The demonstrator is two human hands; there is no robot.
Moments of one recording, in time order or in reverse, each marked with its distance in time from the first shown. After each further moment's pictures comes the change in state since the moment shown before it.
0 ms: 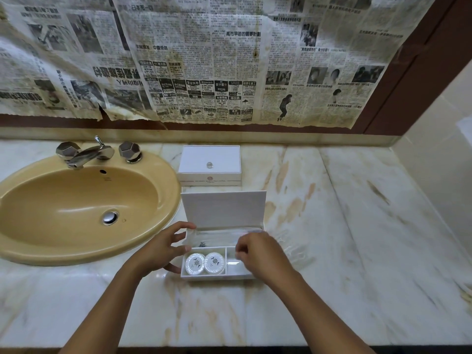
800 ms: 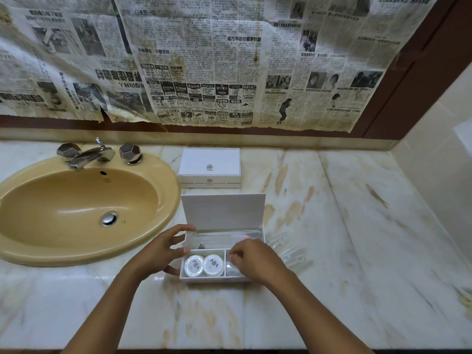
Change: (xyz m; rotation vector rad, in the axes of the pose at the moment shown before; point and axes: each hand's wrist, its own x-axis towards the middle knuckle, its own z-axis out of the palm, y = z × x) left_hand -0.002 -0.003 0.001 -0.034 0.006 0.006; right_hand 0.004 0.000 0.010 0.024 -0.156 0.015
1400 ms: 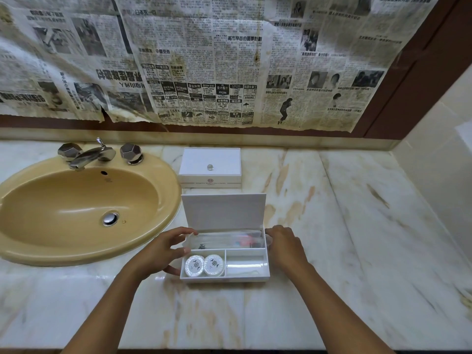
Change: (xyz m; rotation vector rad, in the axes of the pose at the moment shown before) left_hand 0.010 -0.012 -0.005 0.010 -0.008 0.002; right_hand 0.022 0.070 -0.005 -0.181 0.172 0.228
